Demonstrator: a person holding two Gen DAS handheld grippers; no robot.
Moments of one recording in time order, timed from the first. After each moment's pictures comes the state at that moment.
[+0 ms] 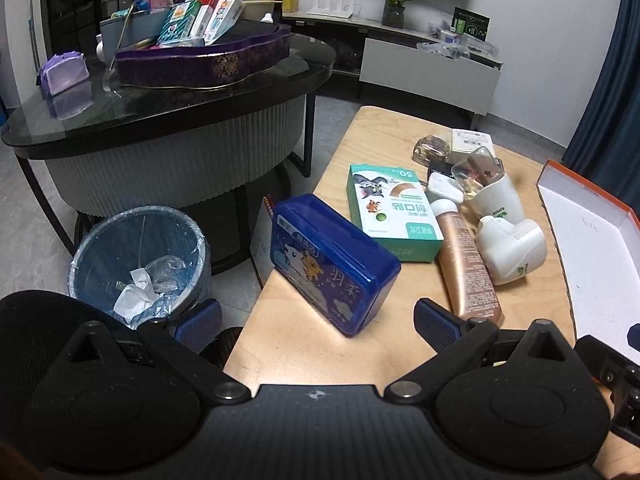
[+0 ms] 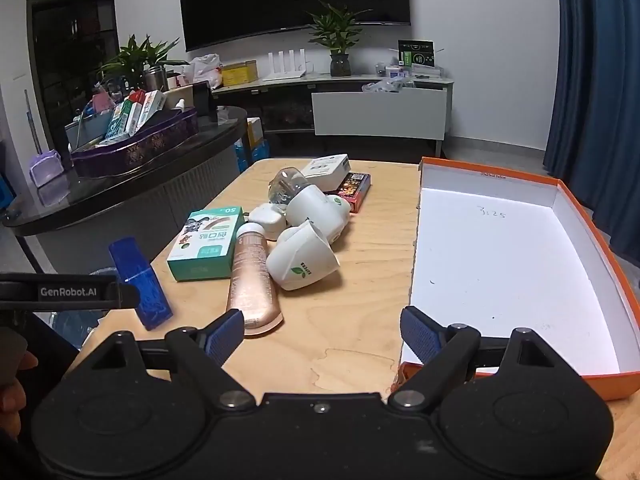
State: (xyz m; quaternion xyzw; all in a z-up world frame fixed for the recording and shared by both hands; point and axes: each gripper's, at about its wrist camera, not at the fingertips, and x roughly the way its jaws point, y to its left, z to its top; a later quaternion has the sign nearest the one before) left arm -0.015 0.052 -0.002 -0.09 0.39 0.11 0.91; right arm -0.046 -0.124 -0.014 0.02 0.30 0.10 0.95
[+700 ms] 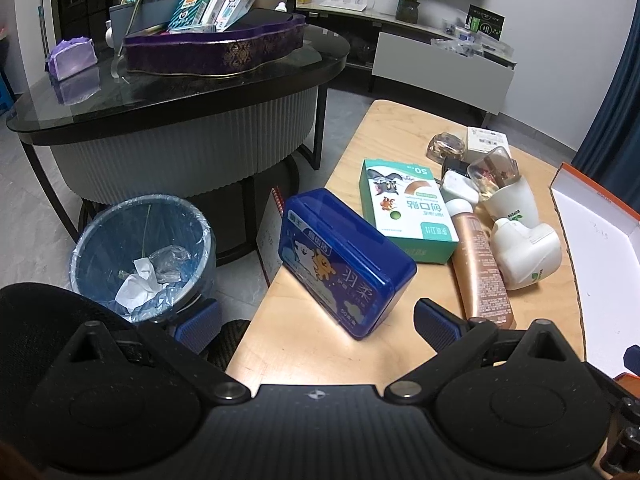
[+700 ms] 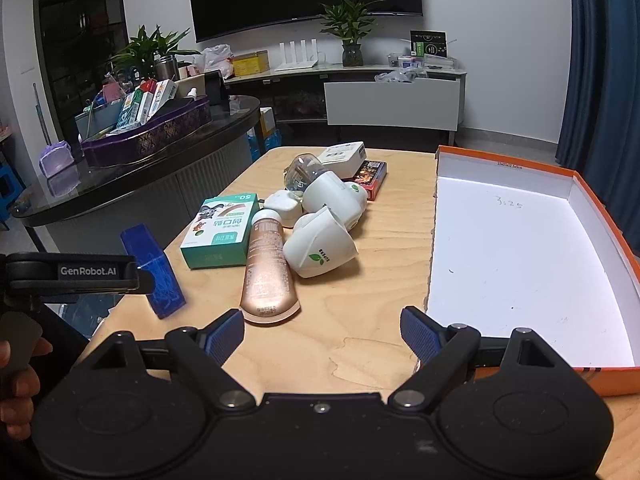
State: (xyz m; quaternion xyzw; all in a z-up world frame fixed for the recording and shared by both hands) left arm -0.009 0.060 -0.005 -0.10 0.40 0.13 0.90; right arm -0.044 -0.116 -0.021 0.02 0.30 0.12 0.95
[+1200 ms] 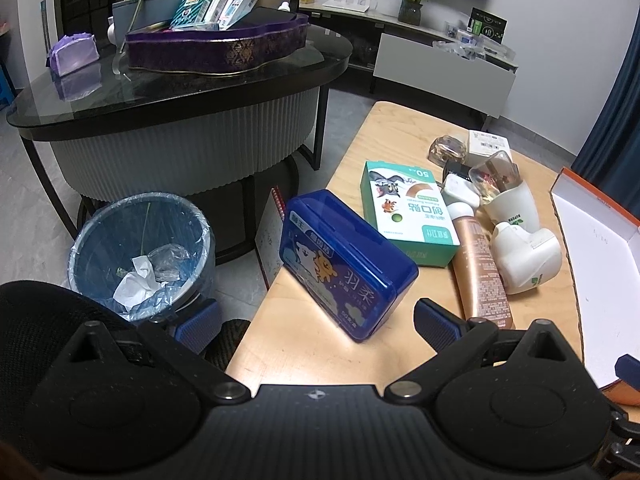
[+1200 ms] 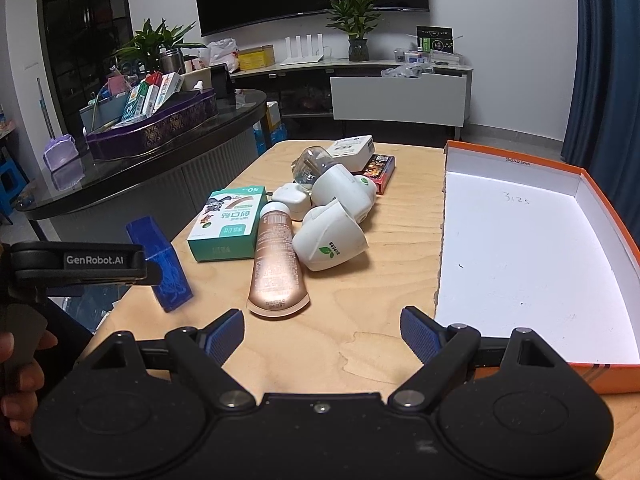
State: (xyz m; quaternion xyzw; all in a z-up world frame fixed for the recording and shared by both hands) left arm -0.009 0.063 -0.005 -0.11 0.40 0.13 0.90; right arm -0.043 -0.111 -0.024 0.01 0.31 0.12 0.94
